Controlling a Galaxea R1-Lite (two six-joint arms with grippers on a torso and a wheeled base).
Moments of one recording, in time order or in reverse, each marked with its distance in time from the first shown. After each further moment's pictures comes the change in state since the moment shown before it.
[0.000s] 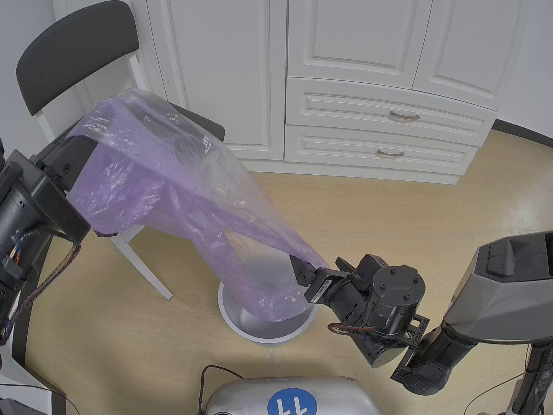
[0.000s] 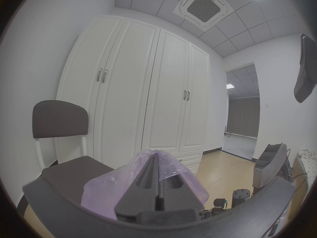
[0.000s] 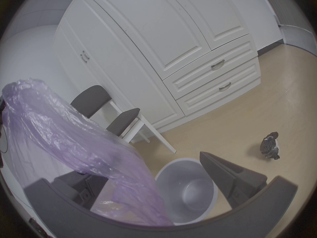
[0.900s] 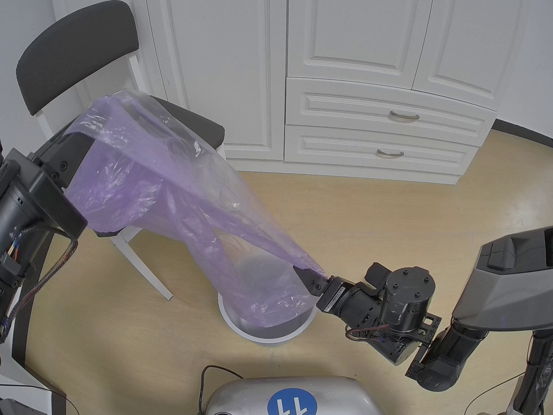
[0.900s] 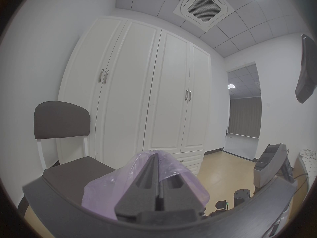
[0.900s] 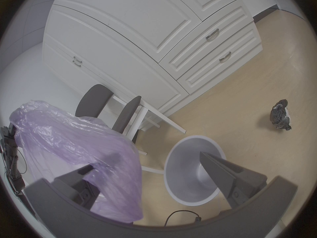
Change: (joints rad) left arm 0.013 -0.004 -0.002 0.000 0.002 0.000; right arm -0.066 -0.005 0.090 0.000 0.247 0.218
